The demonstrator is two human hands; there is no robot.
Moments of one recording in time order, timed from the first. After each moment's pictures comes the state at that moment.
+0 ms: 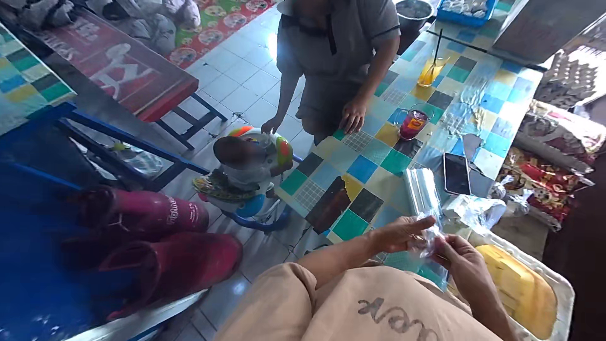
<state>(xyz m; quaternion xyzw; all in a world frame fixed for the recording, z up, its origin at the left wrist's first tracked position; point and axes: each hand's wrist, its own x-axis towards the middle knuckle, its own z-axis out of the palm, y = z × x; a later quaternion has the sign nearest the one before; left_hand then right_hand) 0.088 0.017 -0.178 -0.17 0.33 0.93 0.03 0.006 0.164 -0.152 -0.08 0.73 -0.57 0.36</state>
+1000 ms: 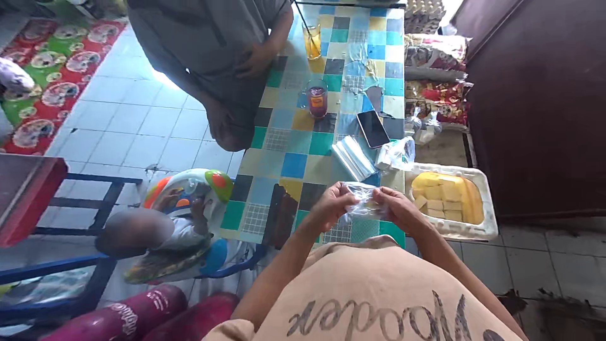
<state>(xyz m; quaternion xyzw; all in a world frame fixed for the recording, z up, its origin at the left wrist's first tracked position) 0.081 -0.012 -0.158 -0.22 0.51 0.82 0.09 -0.021 0.166 -0.168 0.00 0.63 -0.63 0.46</state>
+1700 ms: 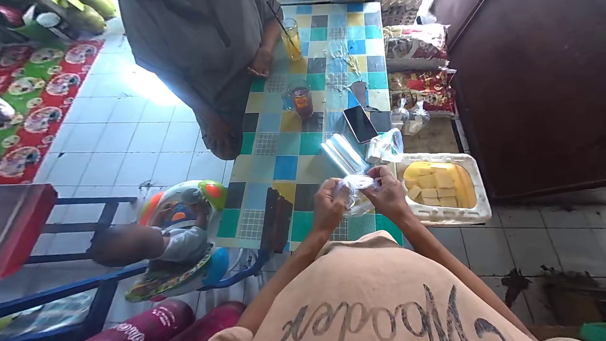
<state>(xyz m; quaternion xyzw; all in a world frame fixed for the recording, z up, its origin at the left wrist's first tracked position) 0.081 0.016 -0.159 -0.25 0.73 0.63 -0.08 -0.010 0.153 -0.155 -0.19 0.86 -0.45 0.14</state>
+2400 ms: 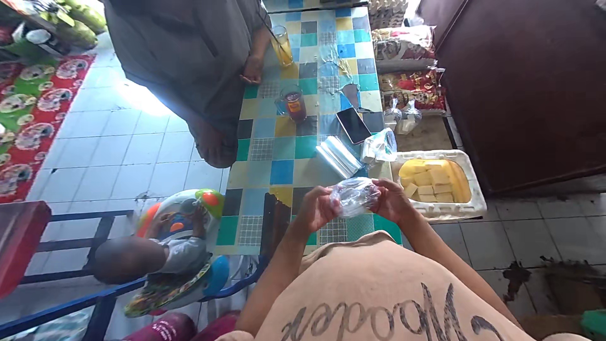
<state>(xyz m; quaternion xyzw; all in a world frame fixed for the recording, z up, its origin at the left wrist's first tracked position) 0.085 -0.018 -0.175 -0.21 0.38 0.89 0.12 -0.017 0.175 -0.180 0.12 0.44 -0.76 0.47</state>
